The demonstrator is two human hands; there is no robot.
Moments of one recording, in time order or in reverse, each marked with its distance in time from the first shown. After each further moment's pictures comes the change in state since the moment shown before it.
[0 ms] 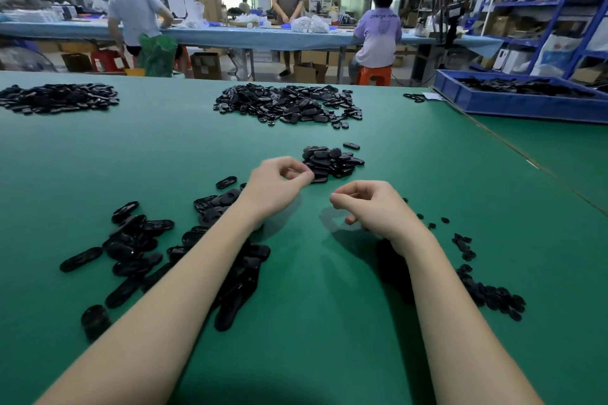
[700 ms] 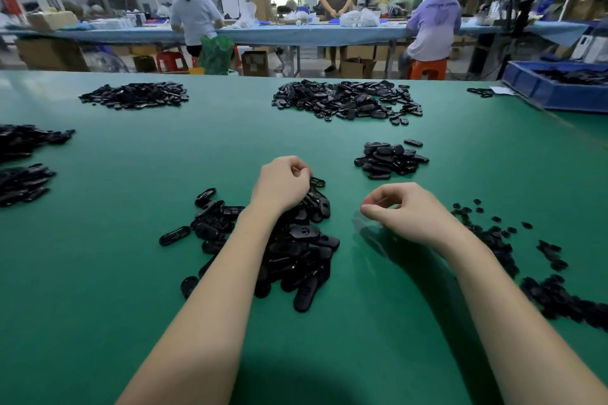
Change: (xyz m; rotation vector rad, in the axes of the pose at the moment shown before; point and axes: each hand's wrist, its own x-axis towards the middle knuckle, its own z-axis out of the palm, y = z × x) left_hand -0.017 -0.035 -0.069 0.294 0.175 -0.166; right_hand -0.006 -0.019 0.042 -0.311 -0.138 -0.141
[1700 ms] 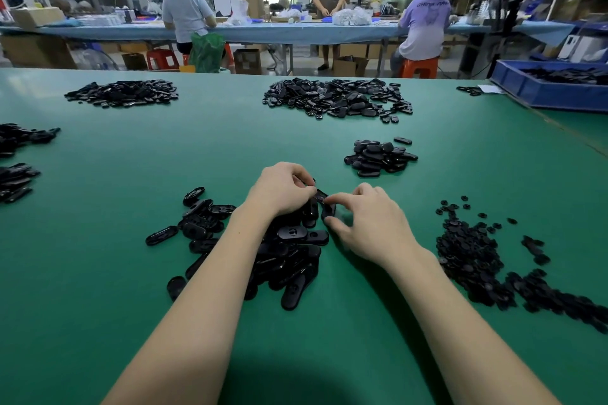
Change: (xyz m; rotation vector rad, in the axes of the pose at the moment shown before) left_hand -0.006 0.005 0.005 0.089 -0.159 0.027; right_hand -0.001 -0.008 0.045 -0.547 0.088 -0.155
